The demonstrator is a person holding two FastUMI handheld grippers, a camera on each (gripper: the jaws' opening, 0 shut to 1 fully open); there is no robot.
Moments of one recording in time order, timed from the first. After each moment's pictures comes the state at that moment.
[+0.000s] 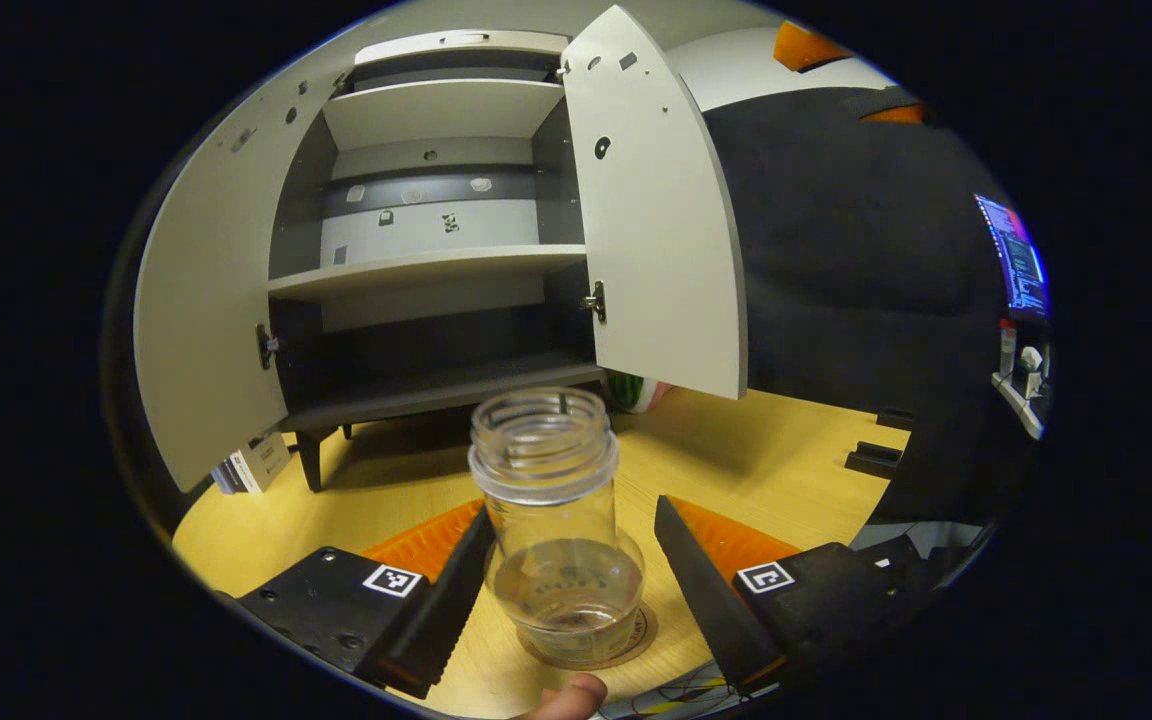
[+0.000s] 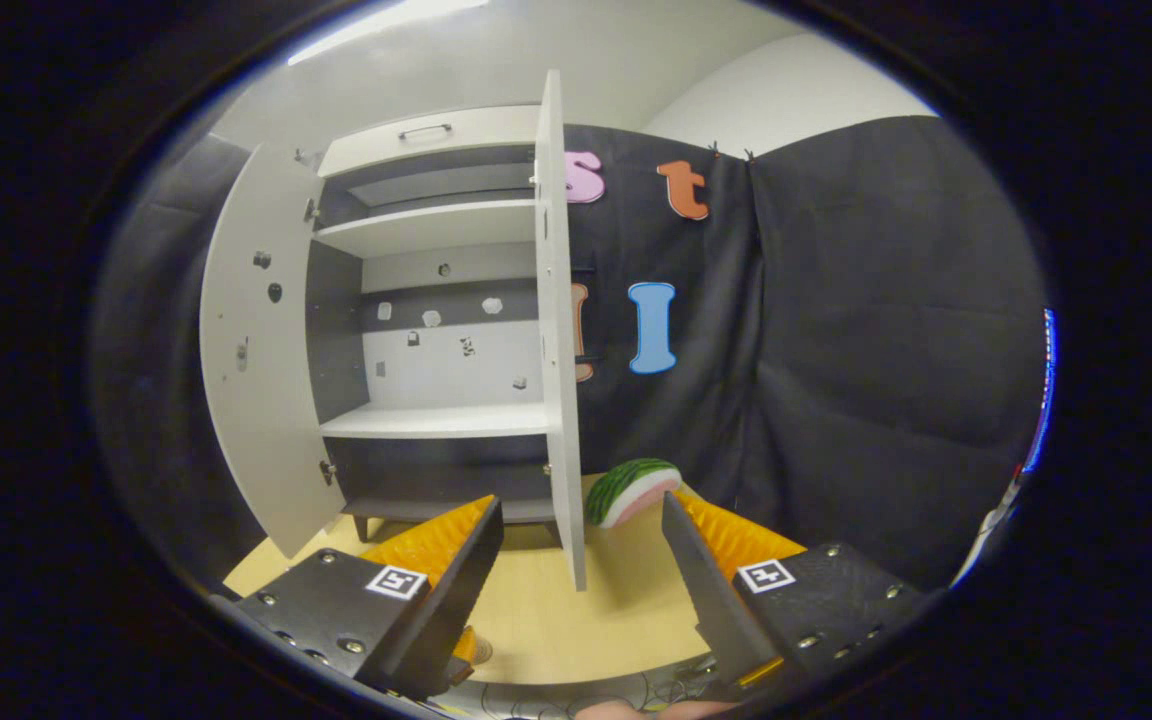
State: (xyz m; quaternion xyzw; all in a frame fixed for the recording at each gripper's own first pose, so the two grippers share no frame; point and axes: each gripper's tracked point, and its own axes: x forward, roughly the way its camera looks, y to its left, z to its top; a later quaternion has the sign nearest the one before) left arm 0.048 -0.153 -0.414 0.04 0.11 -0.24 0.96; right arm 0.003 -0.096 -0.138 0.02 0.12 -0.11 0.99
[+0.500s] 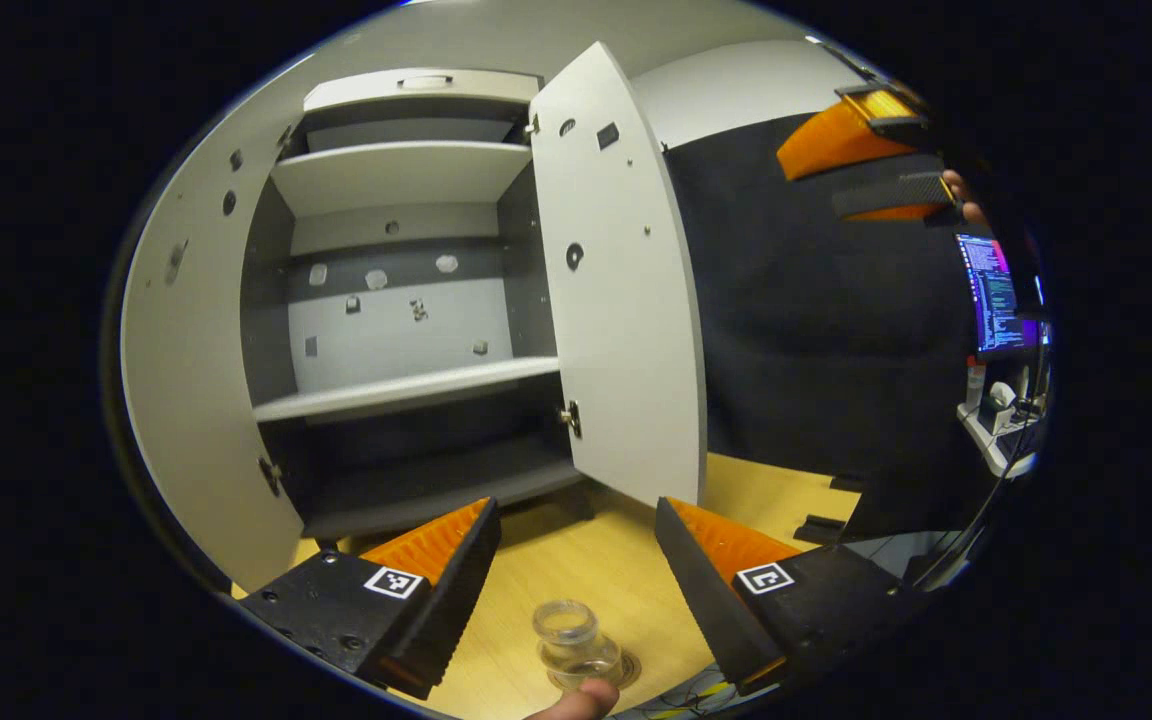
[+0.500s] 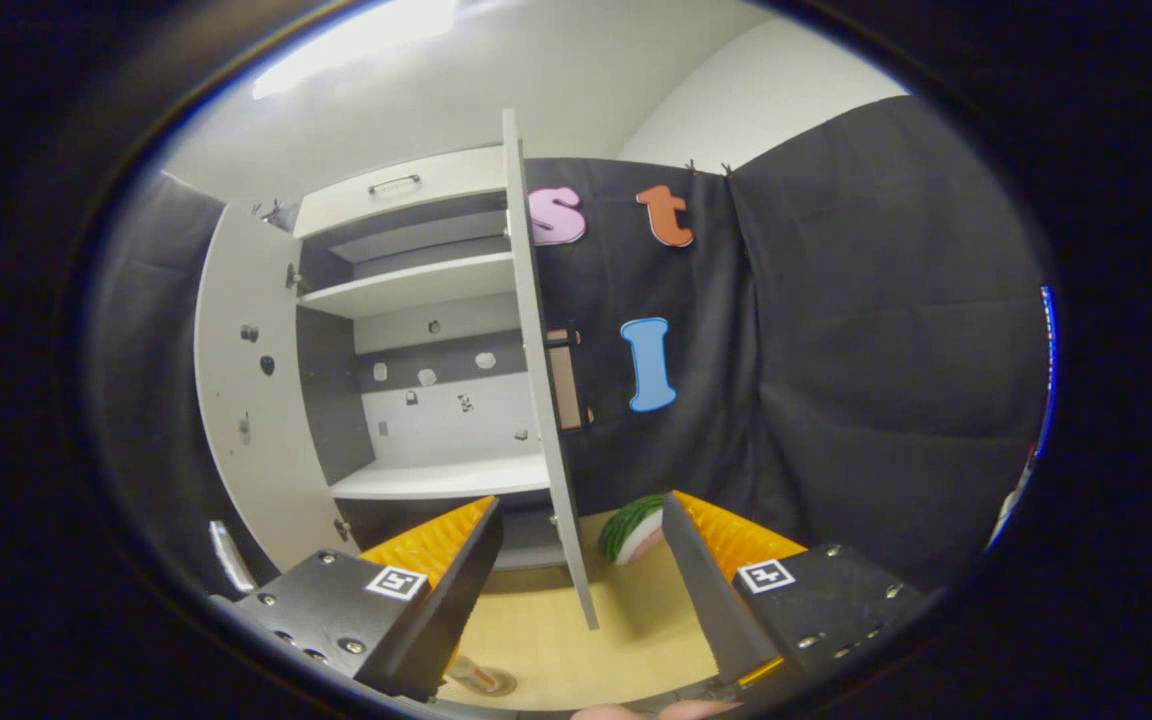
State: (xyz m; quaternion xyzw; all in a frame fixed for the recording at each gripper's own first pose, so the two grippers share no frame) left arm 0.056 -0.159 -0.244 0.04 0.05 -0.29 0.95; right arm 0.035 -0.123 -0.077 0.07 0.06 -0.12 0.99
